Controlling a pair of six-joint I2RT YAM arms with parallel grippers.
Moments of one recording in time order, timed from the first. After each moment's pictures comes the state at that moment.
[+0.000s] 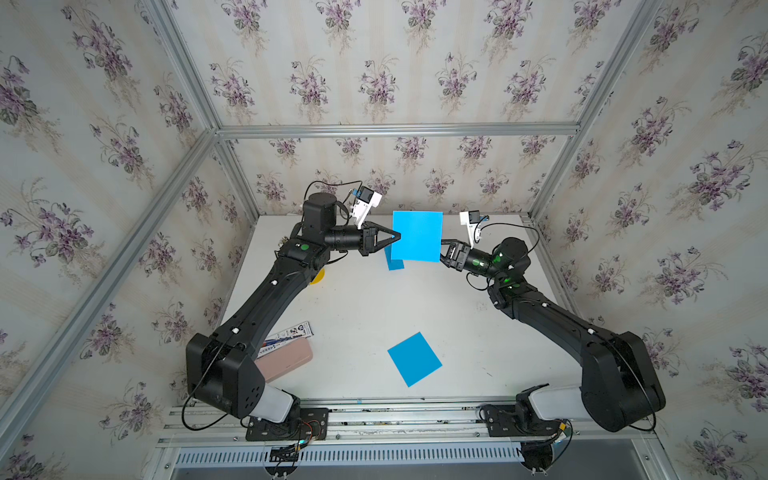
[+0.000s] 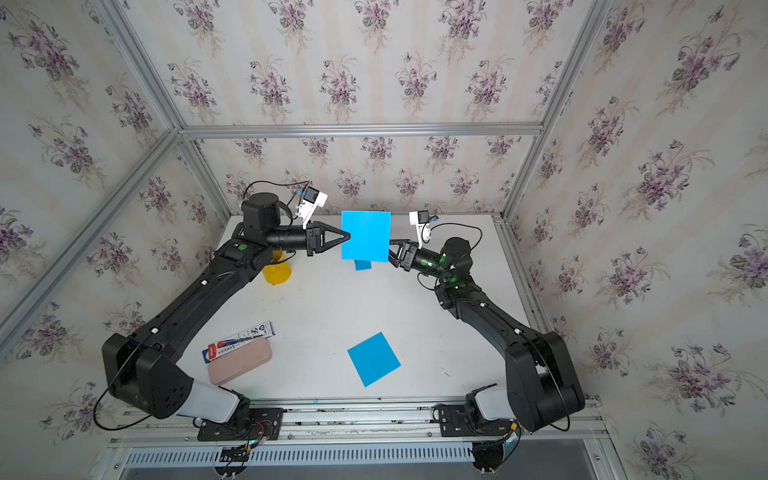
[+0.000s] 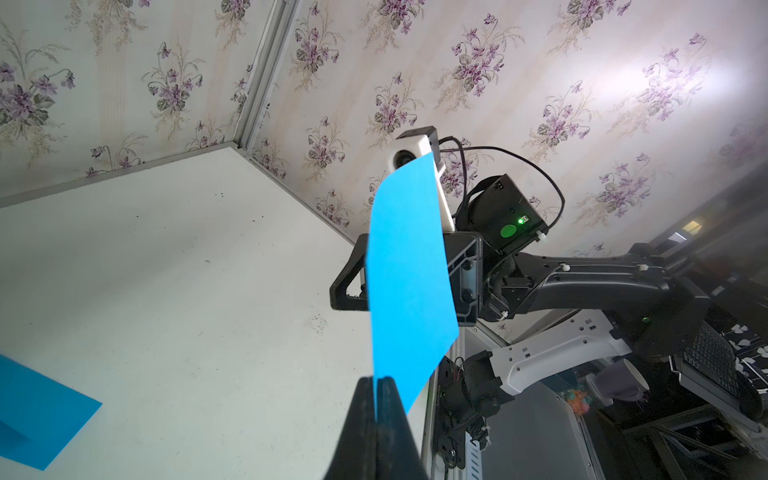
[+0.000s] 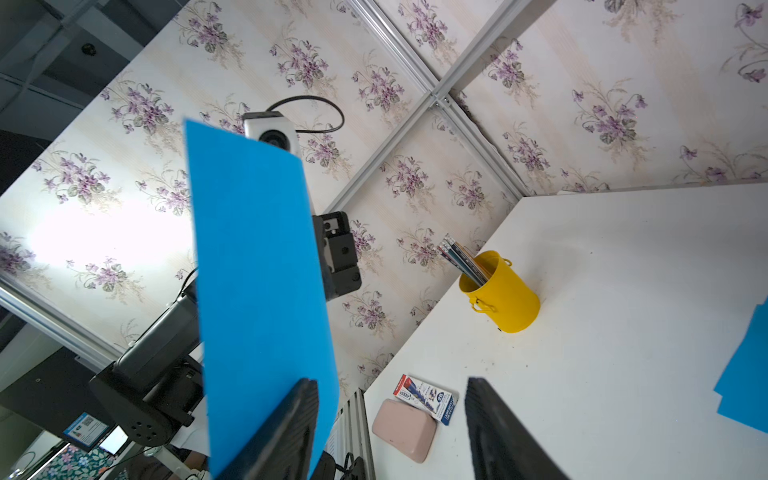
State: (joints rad) left arm -0.34 1.49 1.39 -0.20 0.98 -0.33; right arm 0.35 1.39 0.82 0.77 -0.87 0.94
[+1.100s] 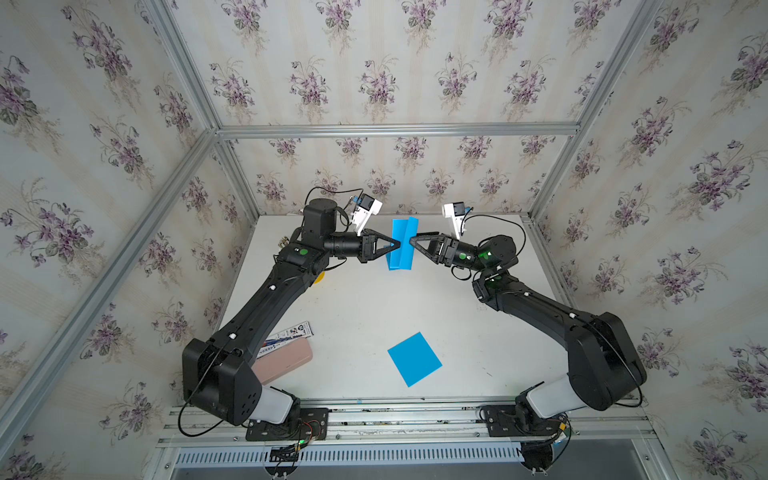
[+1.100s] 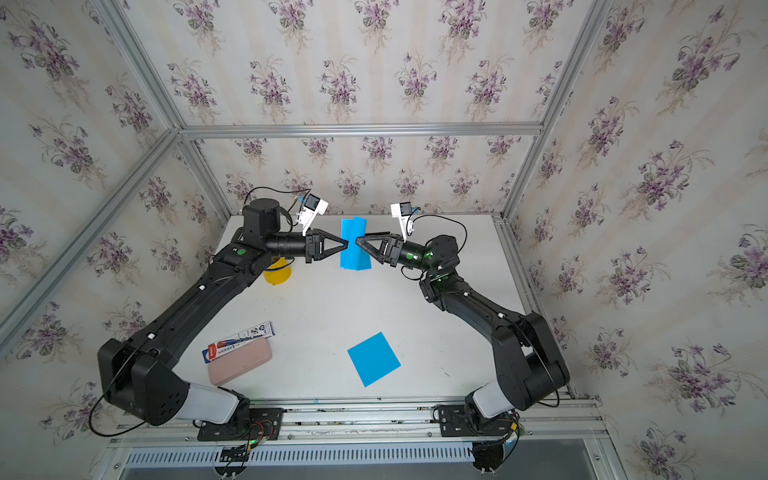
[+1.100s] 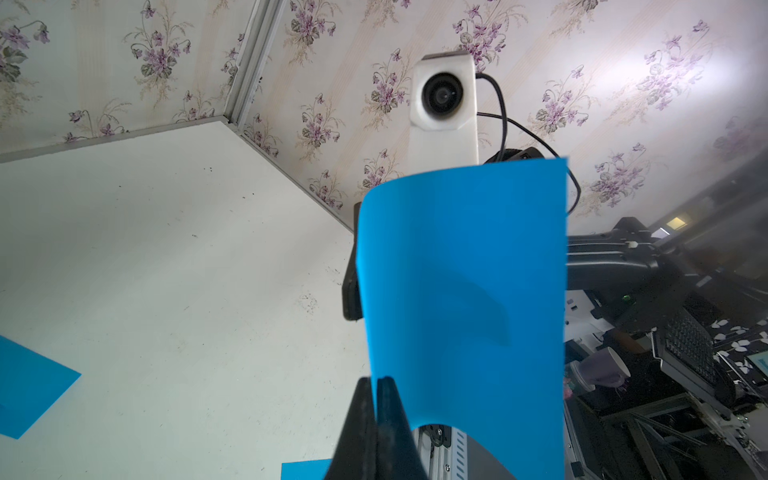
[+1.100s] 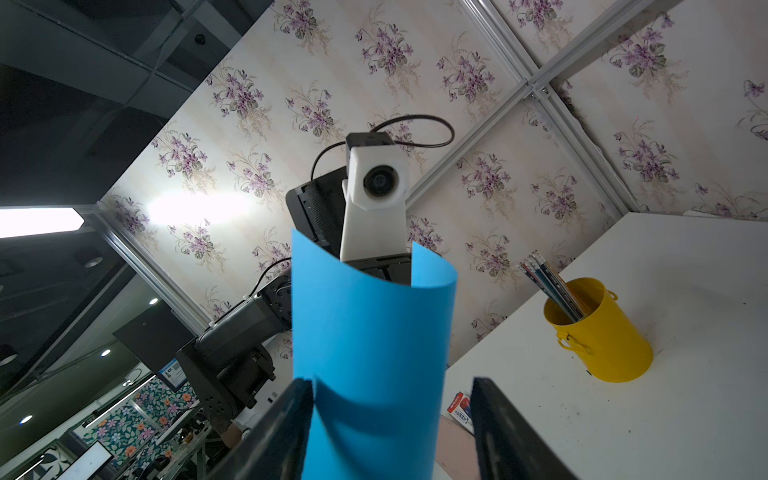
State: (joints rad) left arm -0.35 1.45 1.35 -0.25 1.01 -0.32; right arm 0.47 1.52 0.95 0.98 -0.91 1.07
